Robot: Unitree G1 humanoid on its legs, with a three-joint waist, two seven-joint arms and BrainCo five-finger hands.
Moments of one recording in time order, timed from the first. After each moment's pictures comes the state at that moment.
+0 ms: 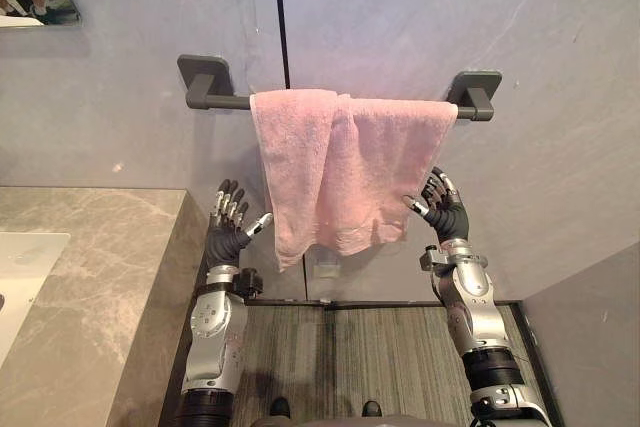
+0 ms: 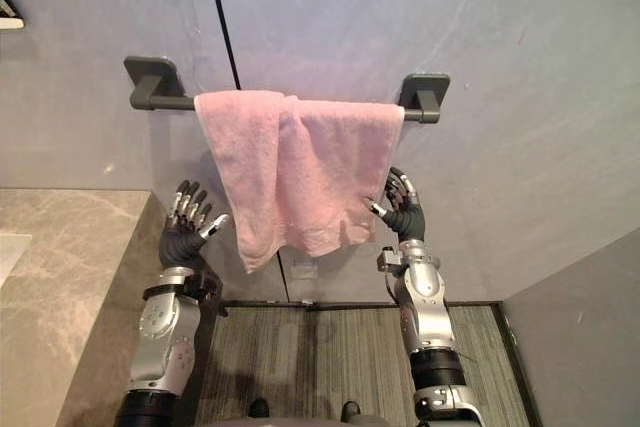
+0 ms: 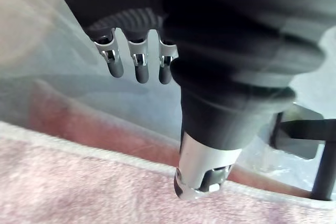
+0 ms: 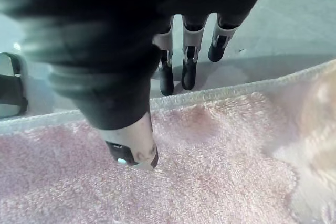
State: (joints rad) left arm 0.03 0.05 0.07 0.03 -0.33 -0.25 0.03; right arm -0.18 -0.05 -0.06 0.20 0.22 -0.19 -0.01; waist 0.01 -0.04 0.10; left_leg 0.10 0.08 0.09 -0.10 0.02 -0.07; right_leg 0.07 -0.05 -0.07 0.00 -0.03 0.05
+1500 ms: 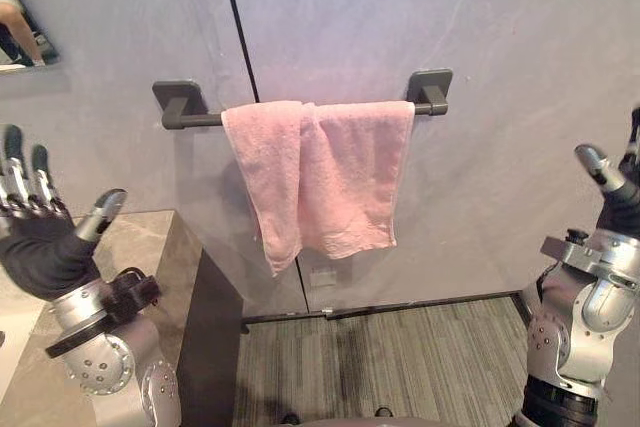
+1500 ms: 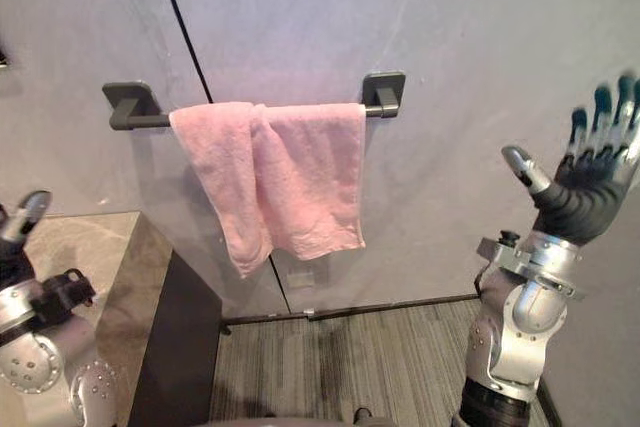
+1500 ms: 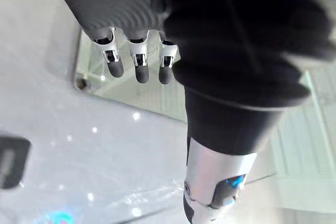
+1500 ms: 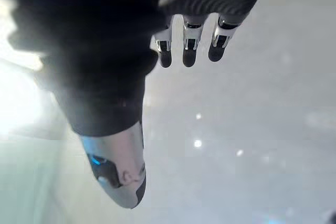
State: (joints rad) left arm 0.16 0.05 0.34 -0.66 -0.37 -0.38 0.11; right arm -0.11 -0.11 -0.26 -0.55 0.35 -0.35 -0.08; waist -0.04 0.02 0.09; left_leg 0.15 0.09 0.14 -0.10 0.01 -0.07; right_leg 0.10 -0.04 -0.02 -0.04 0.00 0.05
